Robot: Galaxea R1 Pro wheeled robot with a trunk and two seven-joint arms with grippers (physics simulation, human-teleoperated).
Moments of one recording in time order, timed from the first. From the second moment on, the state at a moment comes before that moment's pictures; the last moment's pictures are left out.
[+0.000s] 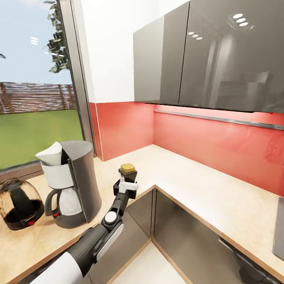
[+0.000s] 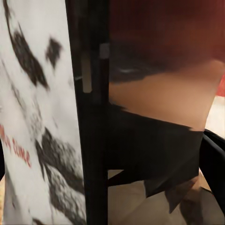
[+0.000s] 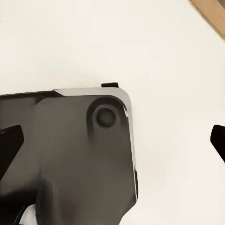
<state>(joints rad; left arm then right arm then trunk) -0.59 -0.01 -0.65 -1.02 0.29 -0.09 0.37 -0.01 -0.02 -0.09 -0.11 0.00 -0.20 0.00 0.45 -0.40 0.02</state>
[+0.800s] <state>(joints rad) -0.59 -0.02 -0.65 -1.00 0.28 -0.09 0.37 -0.01 -0.02 -0.09 -0.11 -0.01 -0.20 0.00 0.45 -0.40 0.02</state>
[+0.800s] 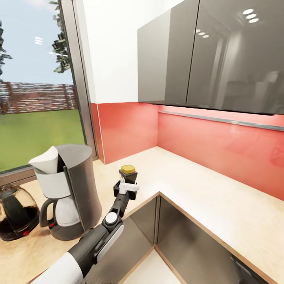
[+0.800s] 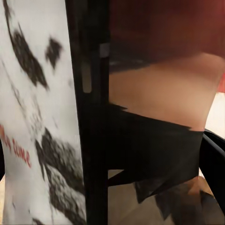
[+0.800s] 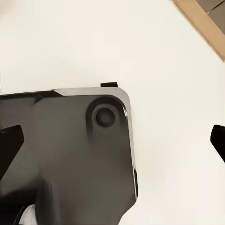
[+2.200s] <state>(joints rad) -0.59 -0.02 -0.66 -0.99 0.29 -0.09 0.37 -0.01 -0.02 -0.09 -0.11 -0.01 -0.20 0.00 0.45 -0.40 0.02</state>
